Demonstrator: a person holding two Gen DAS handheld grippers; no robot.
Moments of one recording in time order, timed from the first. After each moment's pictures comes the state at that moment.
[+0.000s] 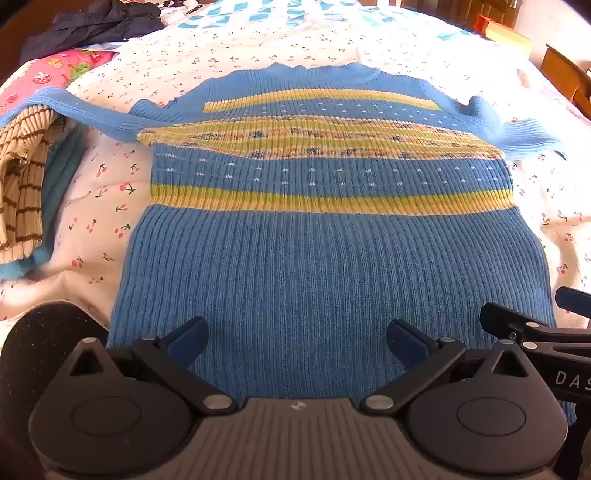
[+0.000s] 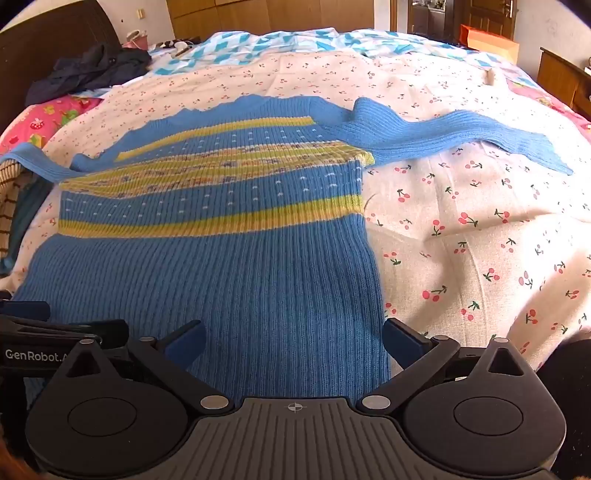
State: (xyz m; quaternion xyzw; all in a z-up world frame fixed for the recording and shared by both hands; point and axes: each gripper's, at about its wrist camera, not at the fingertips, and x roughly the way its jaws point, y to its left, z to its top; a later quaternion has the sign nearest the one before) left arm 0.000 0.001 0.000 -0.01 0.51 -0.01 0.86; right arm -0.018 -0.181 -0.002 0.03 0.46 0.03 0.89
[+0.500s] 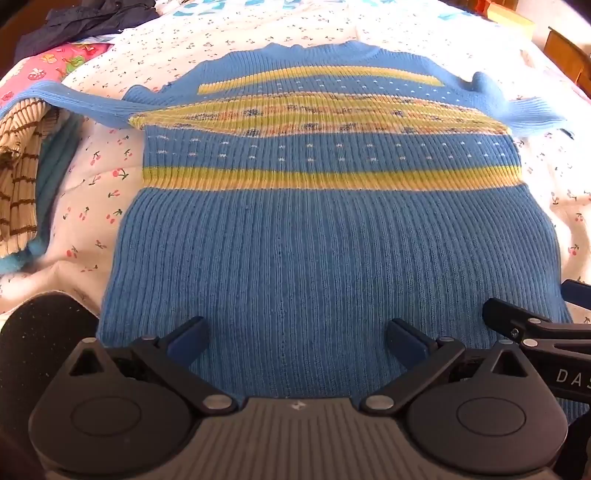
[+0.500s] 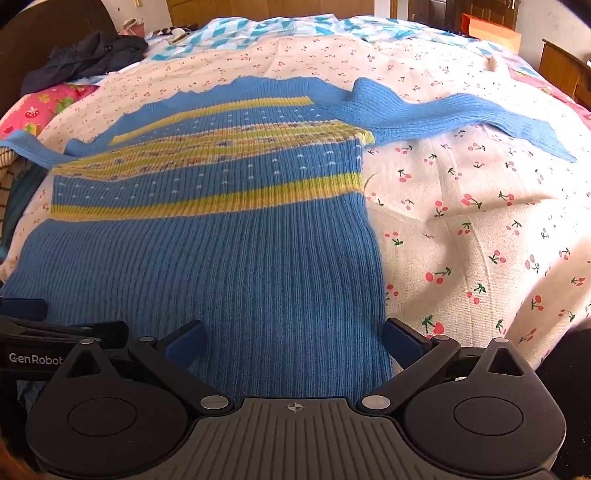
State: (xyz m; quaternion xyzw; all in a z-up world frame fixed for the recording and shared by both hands) left arm 0.002 -0.008 -0.009 0.01 0.54 0.00 0.84; right arm -0.014 -0.181 -0.013 0.02 0.48 0.03 0.88
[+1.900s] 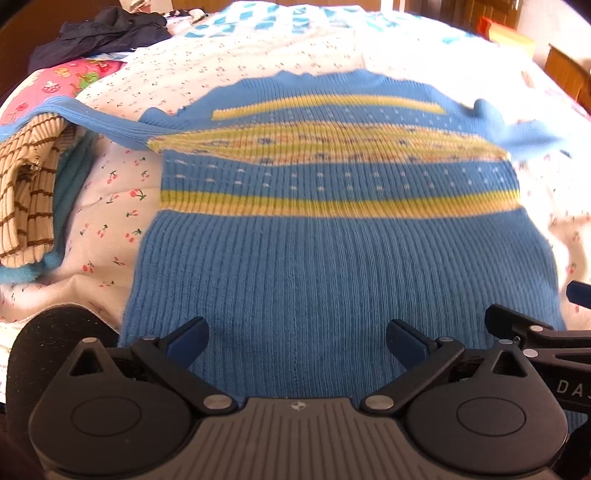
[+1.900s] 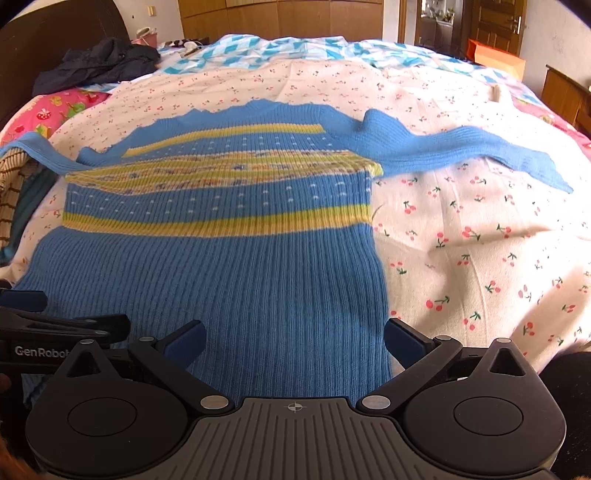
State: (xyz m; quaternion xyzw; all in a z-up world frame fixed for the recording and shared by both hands) left arm -0.005 0.004 0.003 0.01 0.50 0.00 0.87; right arm -0.018 -0.172 0.003 0.00 0.44 0.03 0.90
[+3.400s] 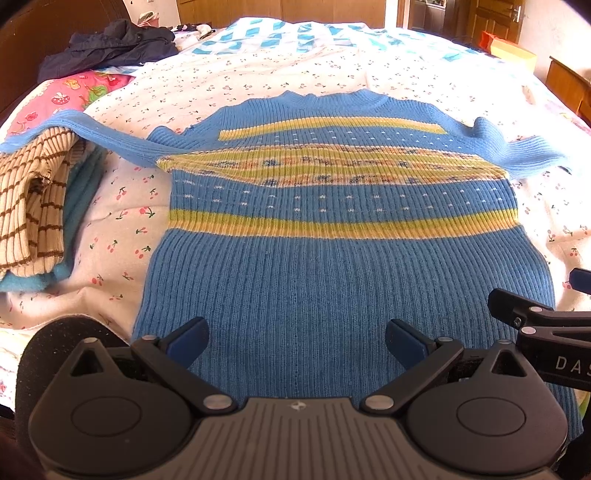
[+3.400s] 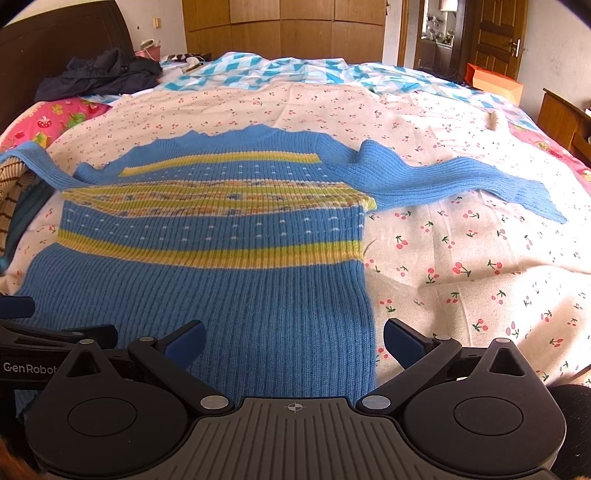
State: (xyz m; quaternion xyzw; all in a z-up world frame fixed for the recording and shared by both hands) left arm -0.008 -0.001 0.010 0.01 0.47 0.01 0.88; right arm -0.011 -0.174 0.012 -0.02 0.41 0.03 0.91
